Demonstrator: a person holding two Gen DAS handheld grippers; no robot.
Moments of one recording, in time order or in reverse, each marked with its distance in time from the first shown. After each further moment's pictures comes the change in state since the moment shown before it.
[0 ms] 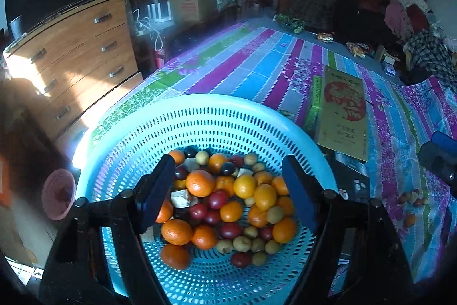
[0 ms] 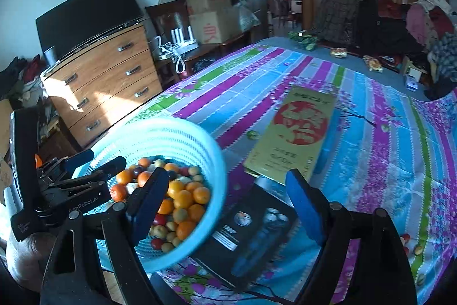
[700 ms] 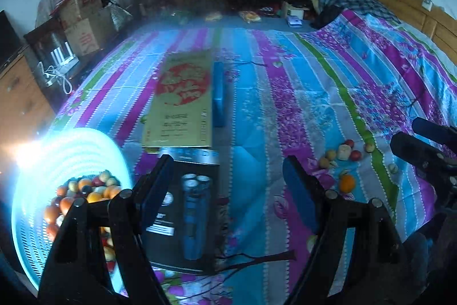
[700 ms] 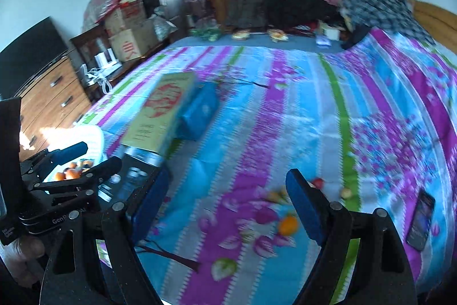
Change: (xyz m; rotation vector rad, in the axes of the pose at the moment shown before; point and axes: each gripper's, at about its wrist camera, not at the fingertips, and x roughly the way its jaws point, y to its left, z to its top) left arm -0.013 -0.208 -0.032 0.371 0.031 -0.283; right arm -0.104 -0.183 -0.096 0.272 -0.010 -0.273
